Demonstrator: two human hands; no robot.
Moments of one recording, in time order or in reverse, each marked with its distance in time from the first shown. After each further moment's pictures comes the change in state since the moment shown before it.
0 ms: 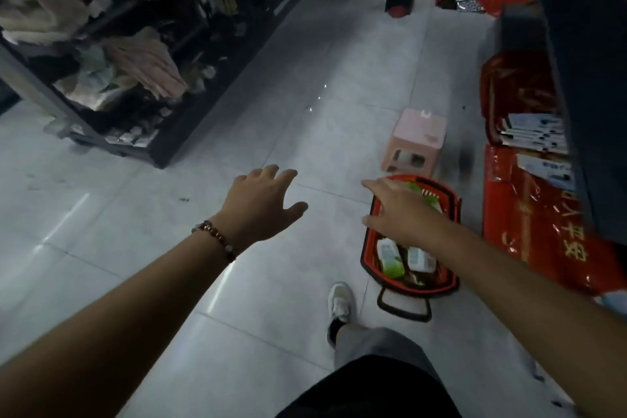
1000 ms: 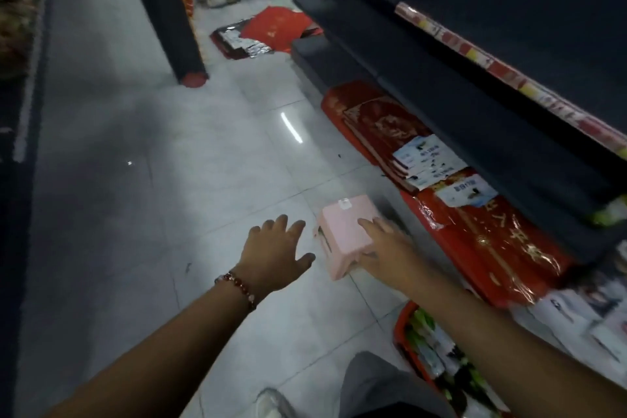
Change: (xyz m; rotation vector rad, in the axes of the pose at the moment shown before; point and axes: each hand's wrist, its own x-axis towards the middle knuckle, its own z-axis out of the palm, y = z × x) left_hand 0.813 -0.111 -0.091 0.091 -0.200 0.792; right_hand 0.593 0.079 -0.268 0.319 0.244 0.846
